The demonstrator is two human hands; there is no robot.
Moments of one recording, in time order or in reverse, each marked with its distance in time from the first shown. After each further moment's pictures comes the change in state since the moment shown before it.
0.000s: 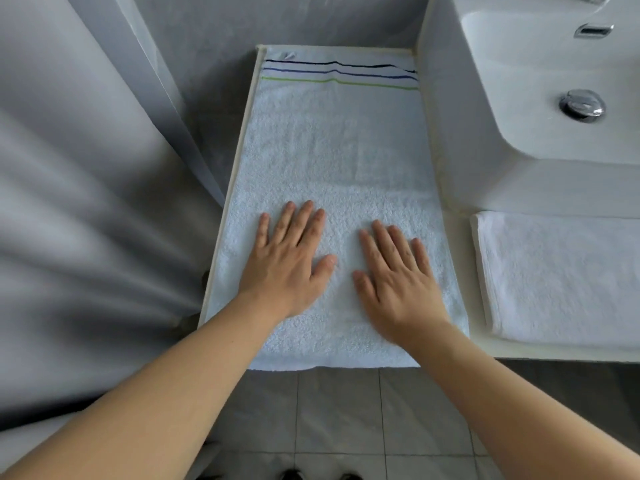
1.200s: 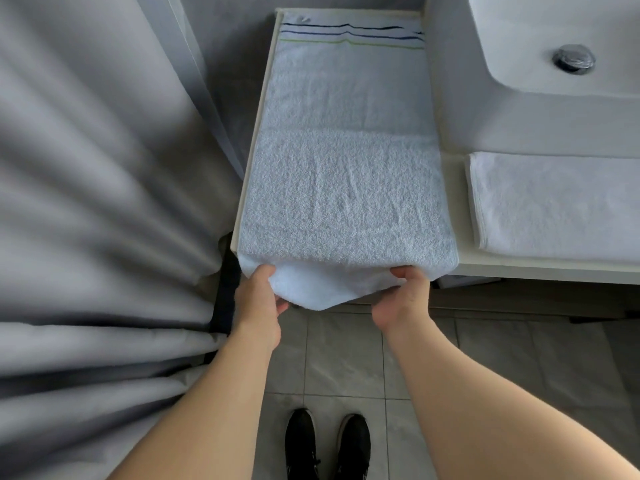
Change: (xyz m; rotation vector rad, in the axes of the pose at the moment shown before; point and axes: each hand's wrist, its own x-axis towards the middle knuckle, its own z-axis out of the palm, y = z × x) left_hand -0.154 0.024 0.027 -1.731 0.234 -1.245; right_hand -0.090 -0.047 0.031 2.027 0.190 1.320
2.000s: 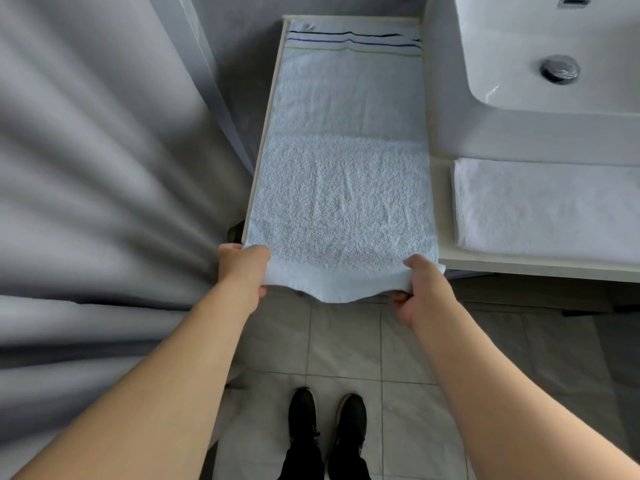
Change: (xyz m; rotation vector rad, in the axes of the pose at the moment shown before) left_hand -0.031 0.065 -0.006 0.371 0.110 0.084; right_hand -0.064 -0.056 -0.008 -0.321 0.239 0.076
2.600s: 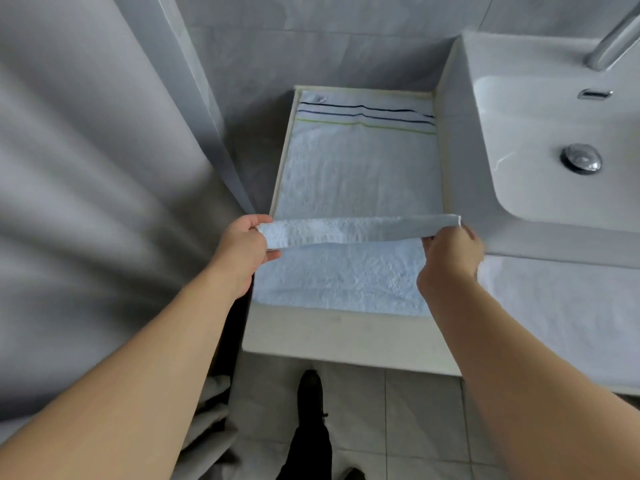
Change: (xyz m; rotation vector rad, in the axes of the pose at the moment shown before) left_hand 0.079 0.161 0.037 -0.004 -0.238 0.299; right_hand 0.009 -0.149 0.140 0.193 -0.031 -0.574
